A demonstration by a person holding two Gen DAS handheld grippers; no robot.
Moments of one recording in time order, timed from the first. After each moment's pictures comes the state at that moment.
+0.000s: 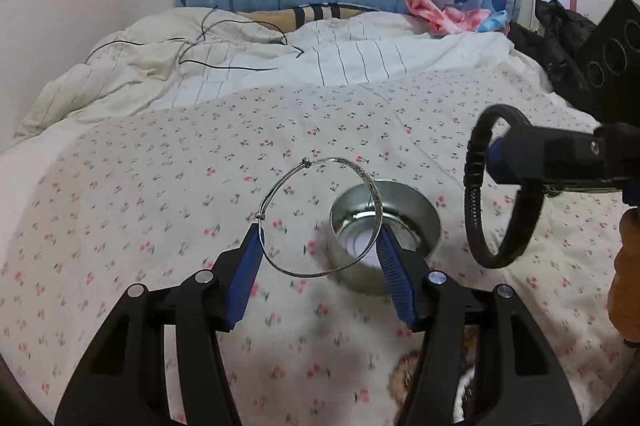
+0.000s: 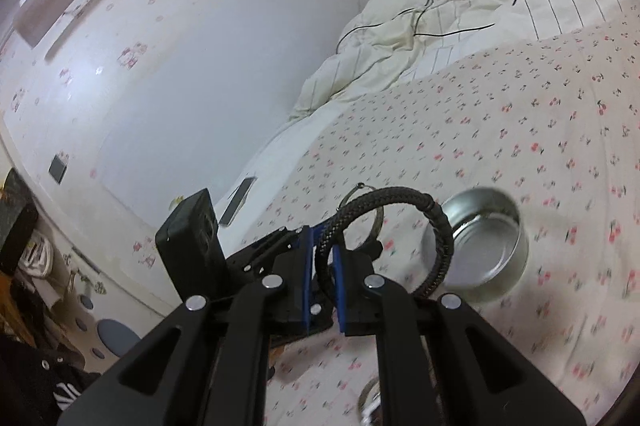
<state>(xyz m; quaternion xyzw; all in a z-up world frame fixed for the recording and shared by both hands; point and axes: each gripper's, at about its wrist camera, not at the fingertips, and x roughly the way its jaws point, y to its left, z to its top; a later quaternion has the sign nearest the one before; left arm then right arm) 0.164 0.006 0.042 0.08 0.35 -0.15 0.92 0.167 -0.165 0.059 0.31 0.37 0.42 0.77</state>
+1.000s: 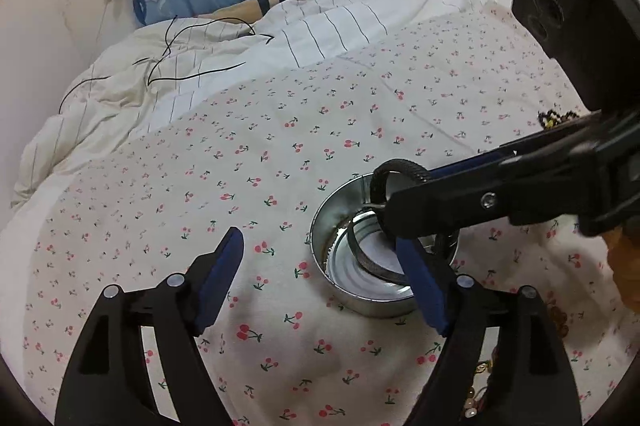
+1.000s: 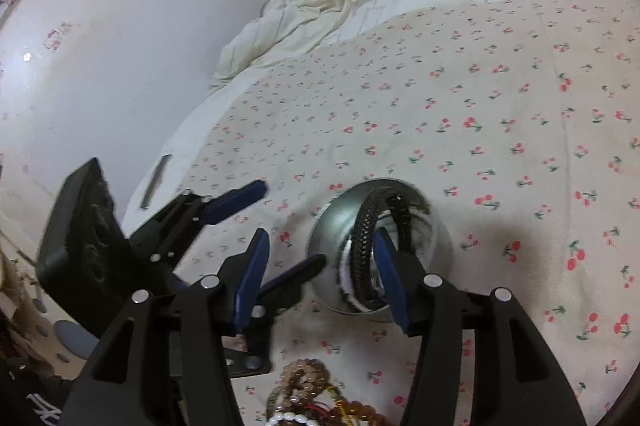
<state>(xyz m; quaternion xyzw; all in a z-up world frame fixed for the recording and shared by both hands) 0.187 -0.038 0.021 0.19 0.36 -0.16 0.90 0.211 -0.163 0.008 0.24 0.46 0.33 0.79</state>
